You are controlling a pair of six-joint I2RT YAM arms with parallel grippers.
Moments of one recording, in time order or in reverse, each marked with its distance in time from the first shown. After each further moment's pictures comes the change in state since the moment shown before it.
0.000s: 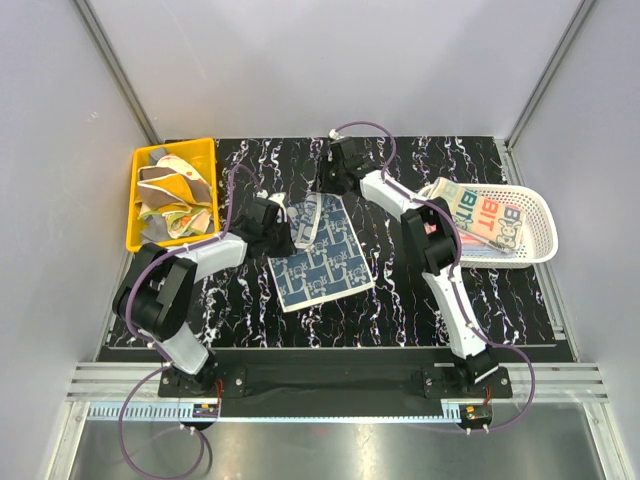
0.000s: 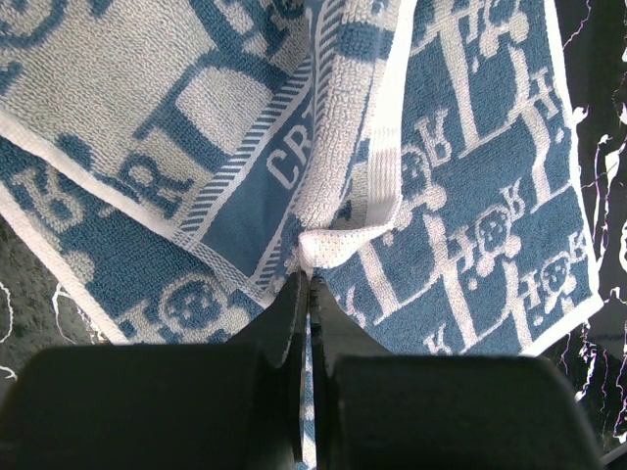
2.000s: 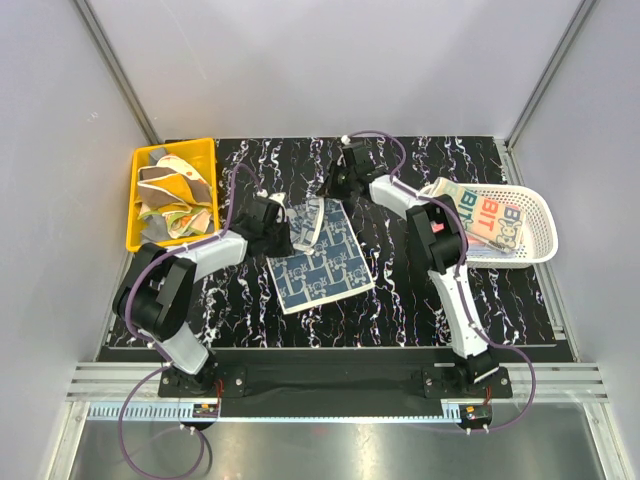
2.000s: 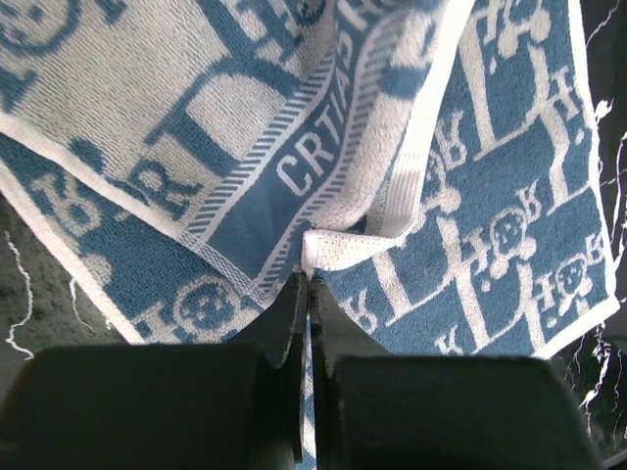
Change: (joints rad) left arm 0.000 0.000 0.022 -0.059 -0.023 0.010; right arm -0.049 -0.027 -0.148 0.158 -0.179 0.142
